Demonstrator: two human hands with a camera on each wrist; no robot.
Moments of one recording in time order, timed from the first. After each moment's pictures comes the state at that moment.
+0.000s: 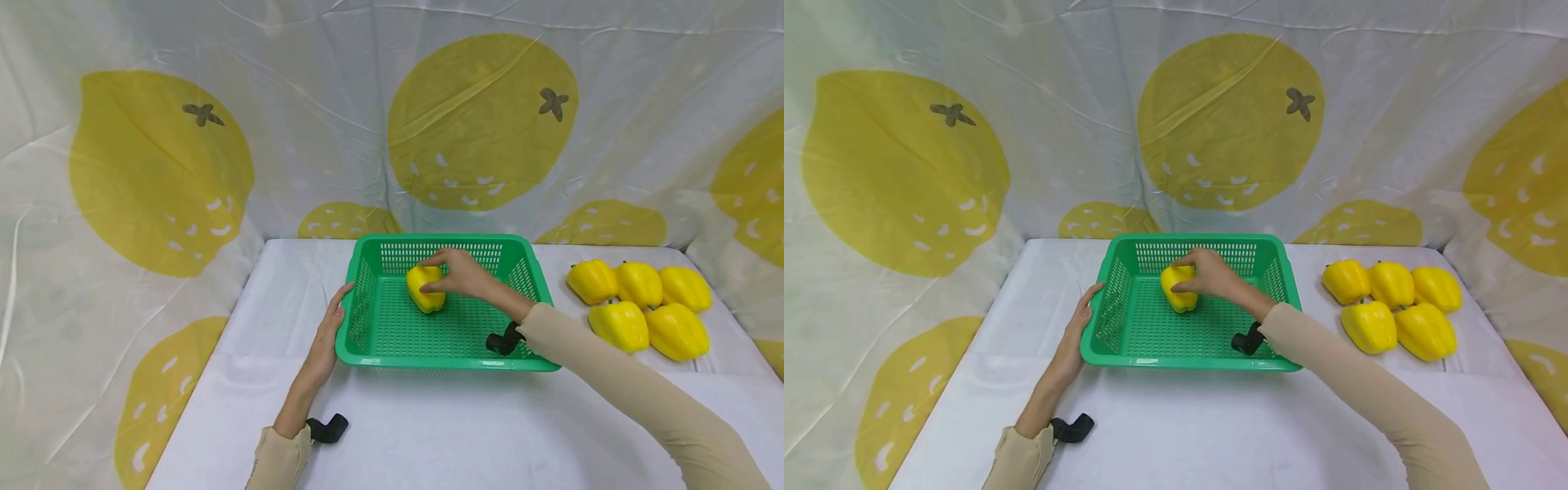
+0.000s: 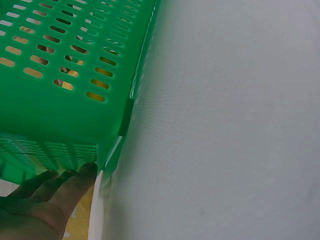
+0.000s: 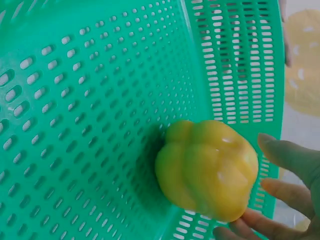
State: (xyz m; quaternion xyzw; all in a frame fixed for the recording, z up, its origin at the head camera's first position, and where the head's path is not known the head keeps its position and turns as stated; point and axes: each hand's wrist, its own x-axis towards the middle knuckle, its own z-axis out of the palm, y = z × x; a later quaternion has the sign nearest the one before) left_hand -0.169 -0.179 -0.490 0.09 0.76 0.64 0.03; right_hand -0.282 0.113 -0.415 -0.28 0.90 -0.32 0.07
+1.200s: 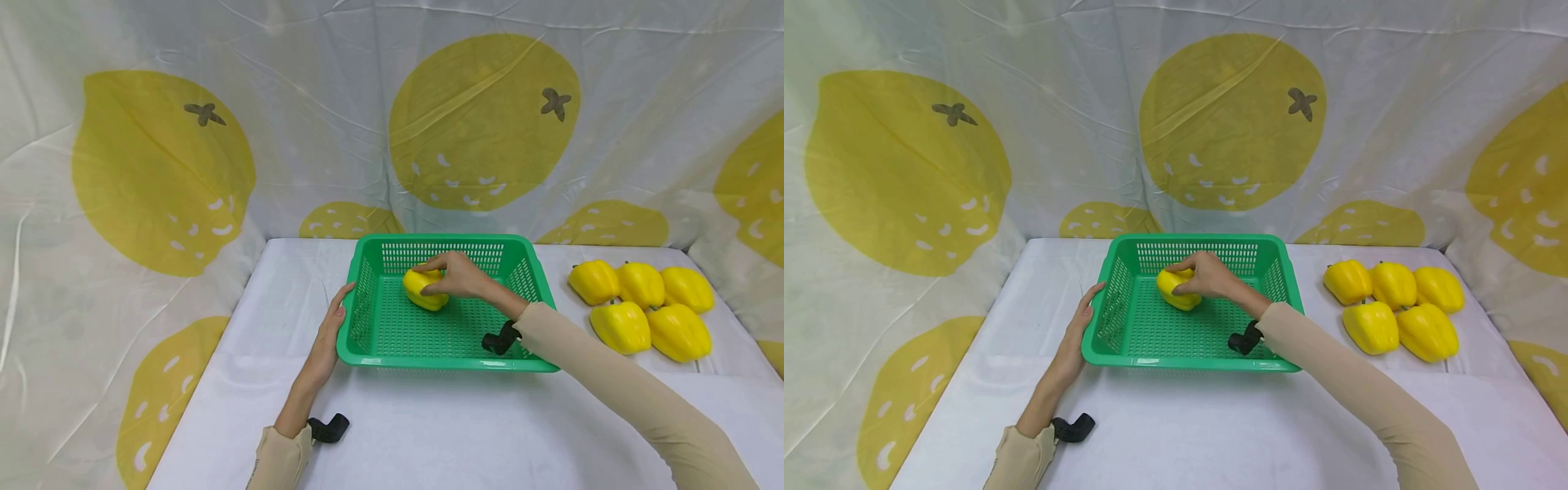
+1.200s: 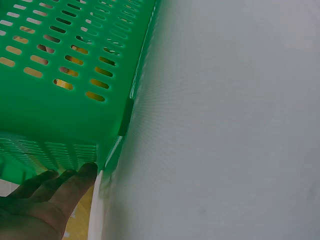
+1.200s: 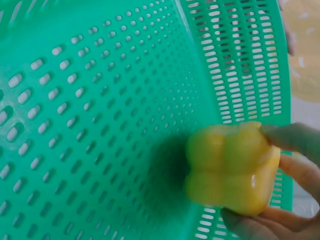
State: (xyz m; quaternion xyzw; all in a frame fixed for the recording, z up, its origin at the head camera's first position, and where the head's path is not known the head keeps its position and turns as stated) left_hand -0.168 -0.179 -0.489 0.08 0.76 0.64 0.03; right_hand -0.288 0.112 -0.425 -0.28 0.88 -0.36 0.10
